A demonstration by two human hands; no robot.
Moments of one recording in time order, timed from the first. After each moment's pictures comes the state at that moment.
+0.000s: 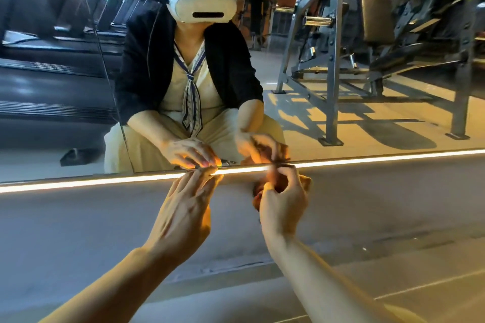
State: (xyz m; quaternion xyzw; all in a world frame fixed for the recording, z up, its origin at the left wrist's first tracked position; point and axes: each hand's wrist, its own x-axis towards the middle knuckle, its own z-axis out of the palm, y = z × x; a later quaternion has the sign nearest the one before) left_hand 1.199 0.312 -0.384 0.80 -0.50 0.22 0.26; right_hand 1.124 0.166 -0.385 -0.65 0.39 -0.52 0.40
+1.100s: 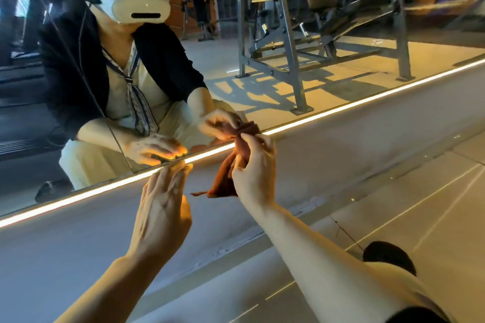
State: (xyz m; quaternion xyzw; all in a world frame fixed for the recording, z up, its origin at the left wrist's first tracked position) left_hand 1.223 0.357 -0.392 0.80 -0.50 0.18 0.28; right_hand 1.134 0.207 -0.383 -0.73 0.33 -0.52 0.30
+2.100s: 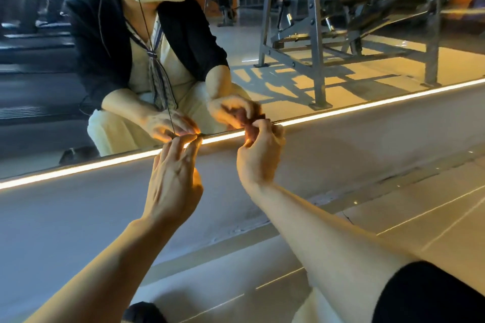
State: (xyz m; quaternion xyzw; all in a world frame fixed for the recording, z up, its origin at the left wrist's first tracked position) left_hand 1.249 0.391 -0.389 0.80 -0.47 0.20 0.30; right_hand 1.177 0.261 -0.370 -0.70 0.40 -0.49 0.33
